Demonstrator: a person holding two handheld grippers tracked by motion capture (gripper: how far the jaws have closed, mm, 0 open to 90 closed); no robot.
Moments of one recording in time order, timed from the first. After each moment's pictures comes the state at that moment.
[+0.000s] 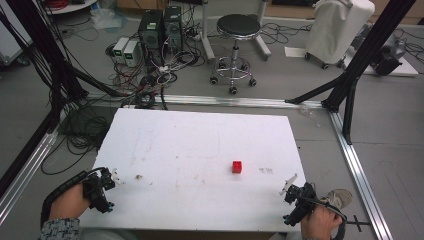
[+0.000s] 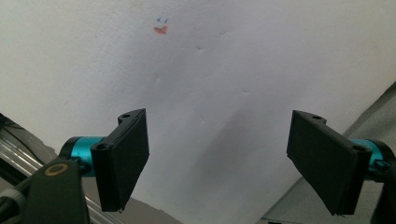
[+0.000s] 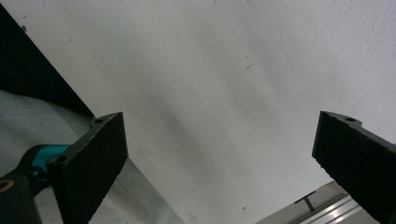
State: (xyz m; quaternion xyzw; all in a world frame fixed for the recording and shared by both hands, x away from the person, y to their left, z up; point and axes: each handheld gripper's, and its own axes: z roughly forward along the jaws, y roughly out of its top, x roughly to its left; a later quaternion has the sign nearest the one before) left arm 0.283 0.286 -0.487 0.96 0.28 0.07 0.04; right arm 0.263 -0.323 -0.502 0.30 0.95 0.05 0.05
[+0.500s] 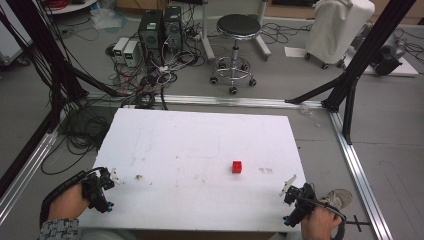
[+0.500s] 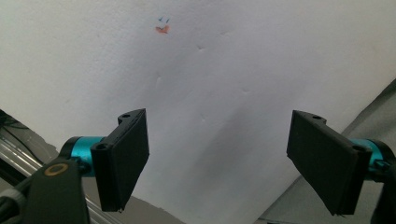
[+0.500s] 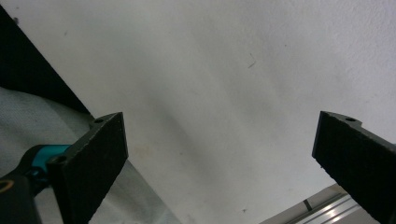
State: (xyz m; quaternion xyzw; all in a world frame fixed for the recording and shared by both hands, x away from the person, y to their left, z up) left arm 0.283 0.287 -0.485 0.96 0.28 0.08 0.04; right arm 0.263 -0.322 -0.507 0.30 0.95 0.04 0.05
